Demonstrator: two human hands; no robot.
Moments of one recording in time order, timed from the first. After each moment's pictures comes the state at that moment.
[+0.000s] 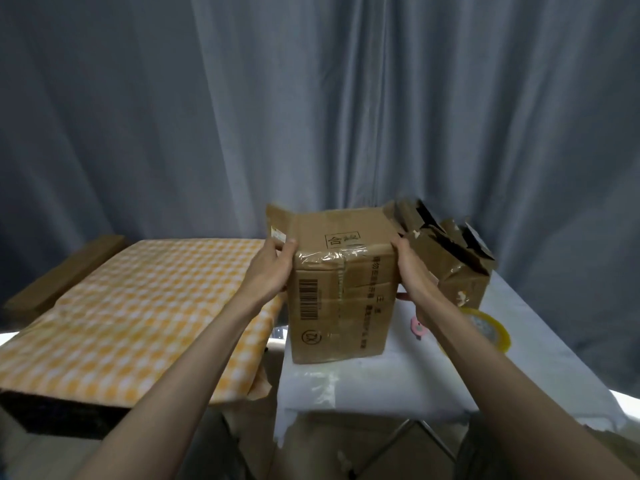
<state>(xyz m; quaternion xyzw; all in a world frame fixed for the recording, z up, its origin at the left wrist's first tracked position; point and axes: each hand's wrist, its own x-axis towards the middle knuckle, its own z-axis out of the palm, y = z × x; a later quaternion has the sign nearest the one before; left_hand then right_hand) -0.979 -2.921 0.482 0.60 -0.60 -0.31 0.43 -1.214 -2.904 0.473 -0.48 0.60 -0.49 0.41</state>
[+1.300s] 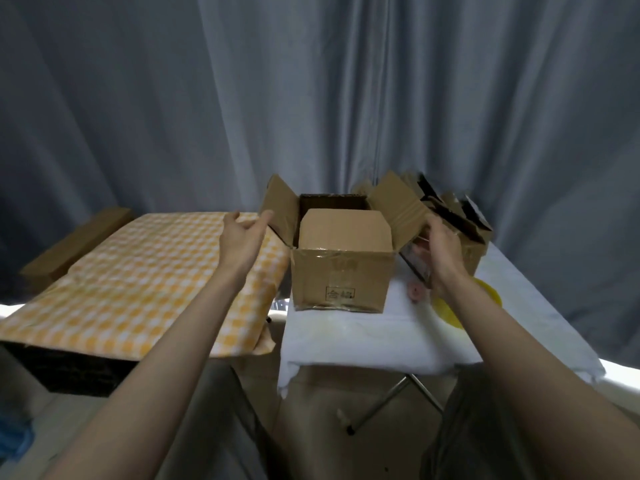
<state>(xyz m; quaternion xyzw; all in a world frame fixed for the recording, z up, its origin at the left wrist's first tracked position) -0.944 -2.914 0.455 0.62 -0.48 -0.28 0.56 -1.260 -2.909 0.435 -0.35 0.53 -0.64 0.43</state>
